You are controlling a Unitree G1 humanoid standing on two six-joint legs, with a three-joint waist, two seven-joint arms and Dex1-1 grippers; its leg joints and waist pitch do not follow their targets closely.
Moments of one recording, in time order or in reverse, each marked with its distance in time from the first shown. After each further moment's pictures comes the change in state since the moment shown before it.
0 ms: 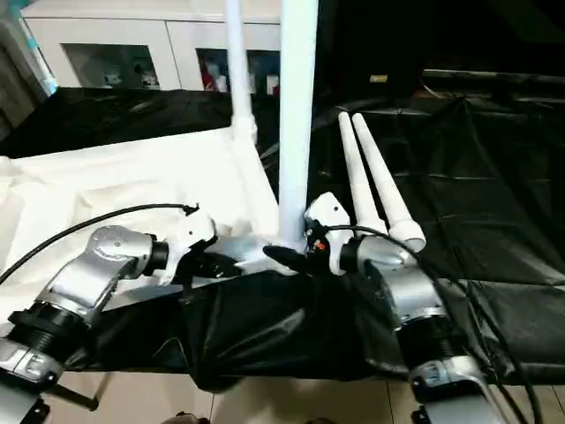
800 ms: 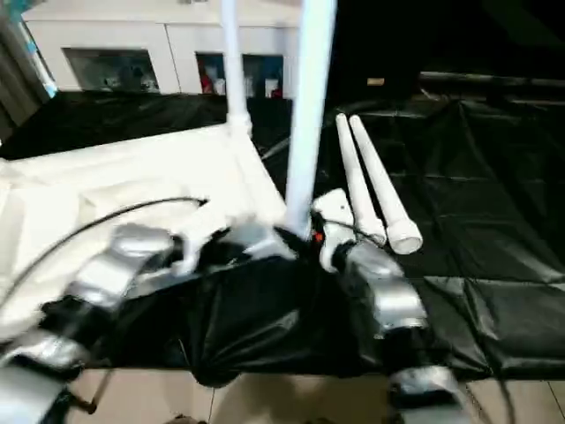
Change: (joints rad) left arm -0.097 -0.177 0.016 0.152 0.070 0.034 0.297; right arm 0.003 0.220 -0.136 0.093 -0.044 0.007 -0.523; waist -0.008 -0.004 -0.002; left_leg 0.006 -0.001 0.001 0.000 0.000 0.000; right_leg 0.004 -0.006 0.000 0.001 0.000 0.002
